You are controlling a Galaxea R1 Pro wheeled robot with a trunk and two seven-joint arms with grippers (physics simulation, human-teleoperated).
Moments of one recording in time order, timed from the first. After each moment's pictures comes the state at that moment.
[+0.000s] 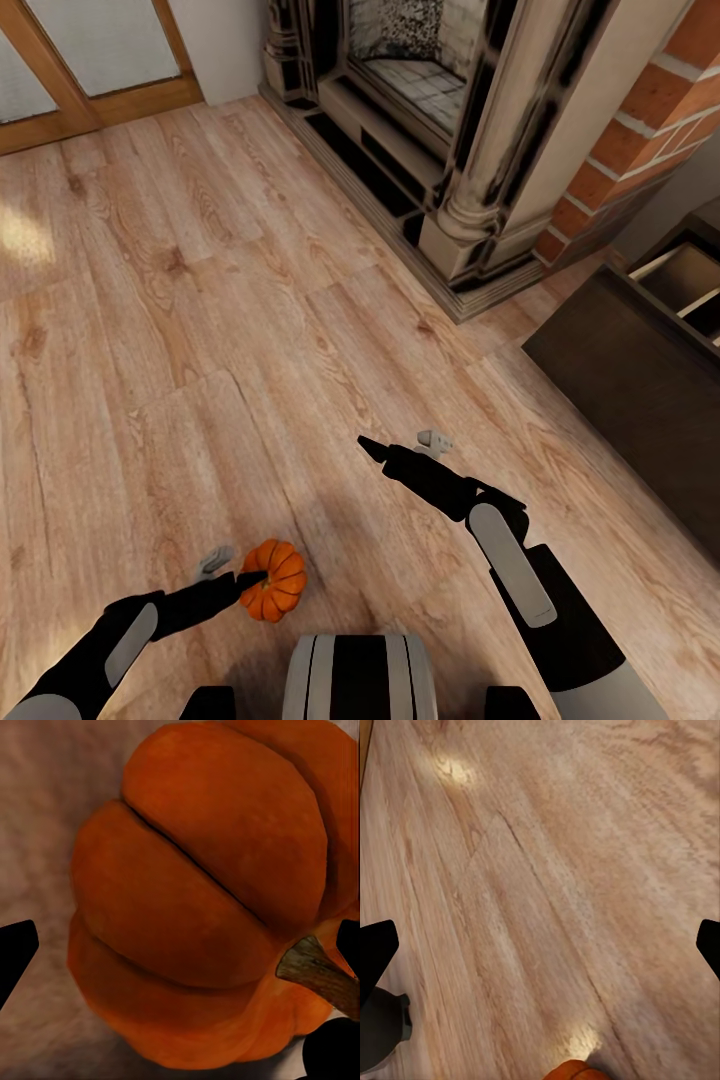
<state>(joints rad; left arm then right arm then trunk) -0.49 0.23 -0.06 -0.63 0.55 0.52 -0.59 -0.52 -0.02 0.32 -1.49 -0.92 0.55 -0.04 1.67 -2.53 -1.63</state>
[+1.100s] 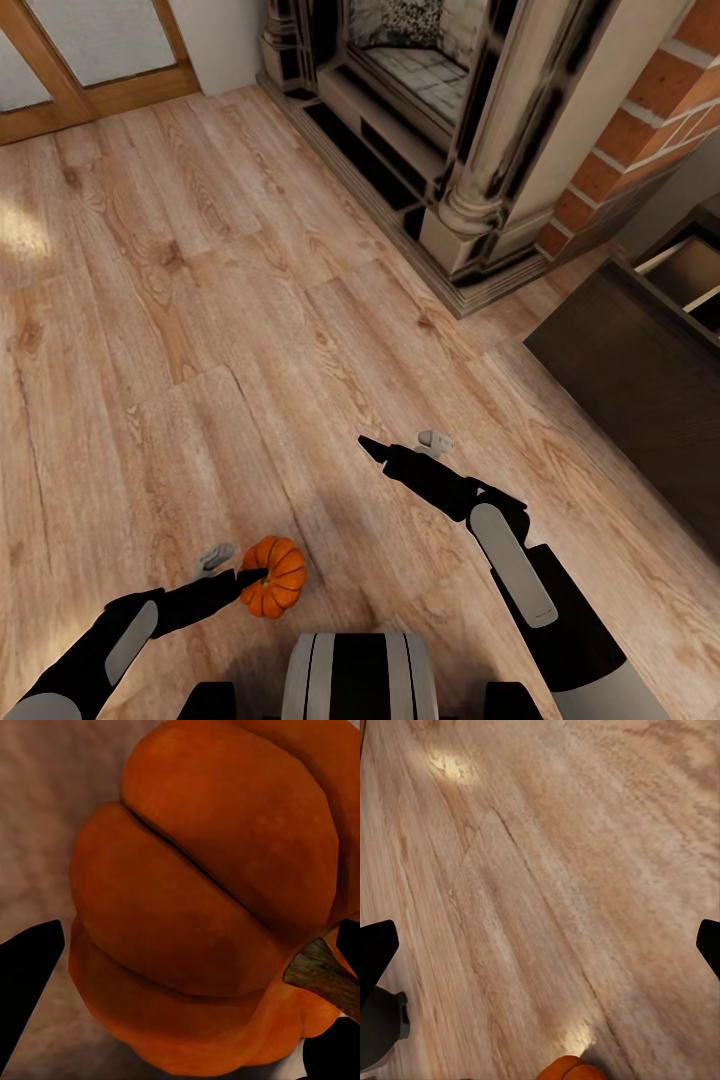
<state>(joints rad) -0.49 0.23 -0.06 -0.64 0.56 0.53 -0.59 -0.52 -0.02 0.32 -1.49 -0.92 0.55 -0.03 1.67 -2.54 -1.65</state>
